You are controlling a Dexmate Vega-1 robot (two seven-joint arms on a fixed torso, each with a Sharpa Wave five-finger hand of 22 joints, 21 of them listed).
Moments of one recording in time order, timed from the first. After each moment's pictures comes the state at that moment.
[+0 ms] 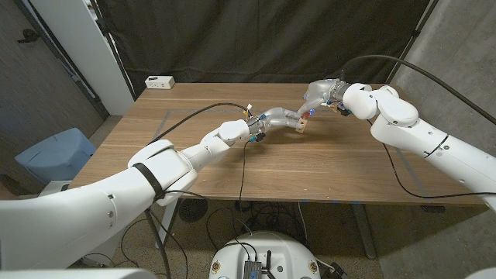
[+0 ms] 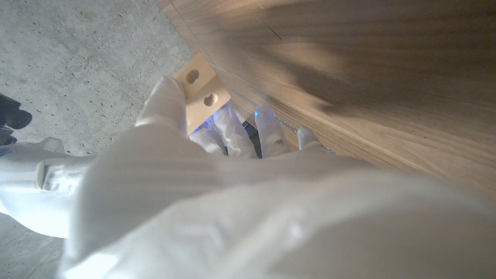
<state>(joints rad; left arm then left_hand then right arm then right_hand) 0.23 0.05 0.87 -0.41 -0.17 -0.66 -0.34 0.95 0.04 0.22 -0.15 0.18 0.86 -0.20 0.18 0.18 0.81 -0.21 0.21 0.21 0.43 -0.03 0.20 0.18 0.06 0.20 0.19 0.17 -0.57 -0.92 -0.65 -1.99 -0.66 -0.37 0.46 0.66 -0.13 0.32 -0.11 0.18 1.27 -0.06 0.76 0.18 0.46 -0.04 0.30 0.22 0.37 -0.05 0.30 0.22 0.55 -0.01 0.23 0.17</state>
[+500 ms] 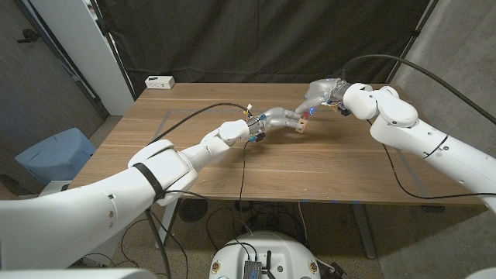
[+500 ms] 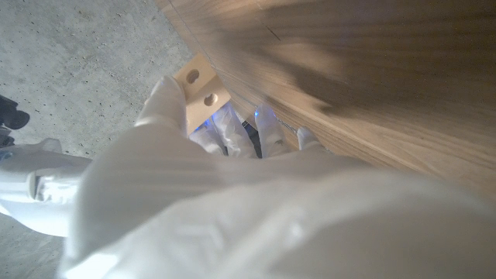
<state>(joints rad) 0.23 0.05 0.87 -0.41 -0.17 -0.65 -0.34 0.94 0.04 0.23 -0.15 0.18 0.86 -0.20 0.19 0.18 0.81 -0.21 0.21 0.21 0.43 -0.03 0.20 0.18 0.06 0.20 0.19 0.17 -0.57 -0.92 -0.65 -2.00 -0.66 -0.41 0.46 0.56 -0.14 0.28 -0.08 0.18 1.20 -0.05 0.72 0.18 0.46 -0.01 0.28 0.22 0.37 -0.03 0.29 0.22 0.54 0.01 0.21 0.17</state>
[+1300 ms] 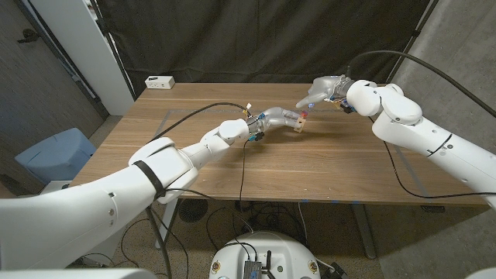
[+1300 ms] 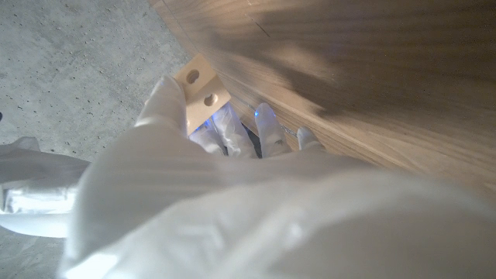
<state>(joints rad) 0.22 0.04 0.87 -0.39 -0.17 -0.63 -0.33 0.94 0.04 0.23 -0.15 0.18 0.86 -0.20 0.19 0.18 0.81 -0.21 0.21 0.21 0.43 -0.03 0.20 0.18 0.06 0.20 0.19 0.17 -0.58 -0.92 -0.62 -2.02 -0.60 -0.45 0.45 0.51 -0.13 0.26 -0.08 0.19 0.91 0.00 0.58 0.19 0.42 0.08 0.24 0.22 0.38 0.02 0.27 0.21 0.53 0.03 0.20 0.17</state>
